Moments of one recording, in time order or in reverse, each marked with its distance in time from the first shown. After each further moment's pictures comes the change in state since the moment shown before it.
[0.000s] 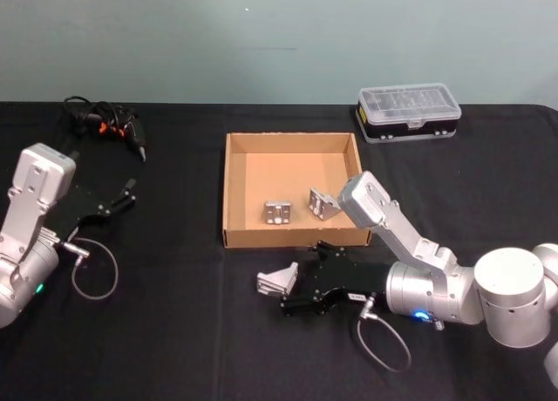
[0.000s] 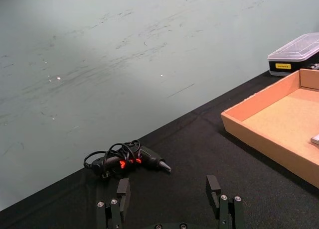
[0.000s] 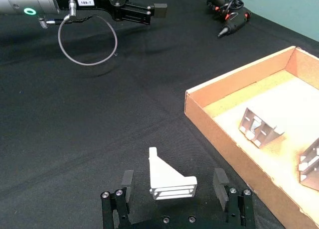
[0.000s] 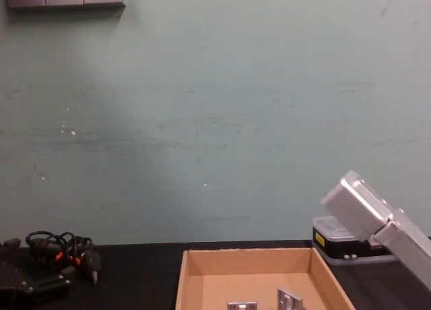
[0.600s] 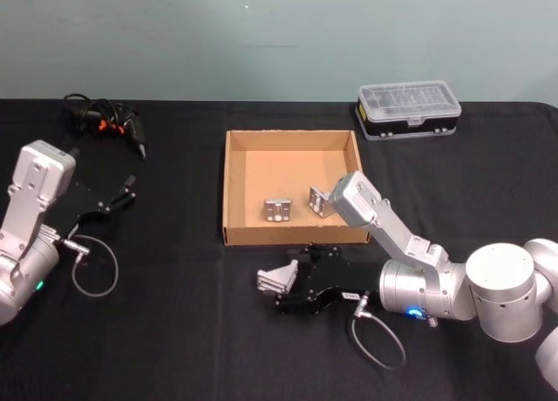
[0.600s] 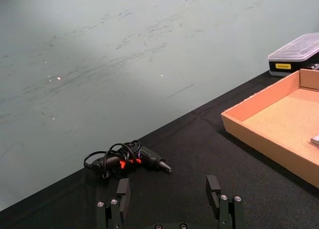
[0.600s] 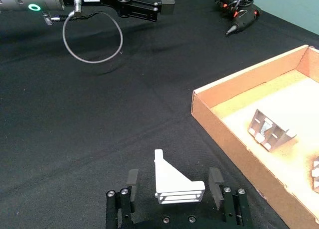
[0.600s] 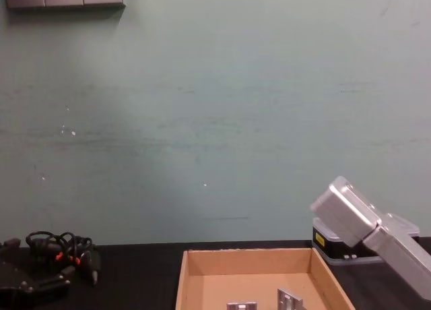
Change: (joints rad) left arm 0.000 0.000 0.000 0.000 0.000 0.000 0.000; right arm 0.019 -0.017 -0.016 0.029 -0.009 -0.003 0.021
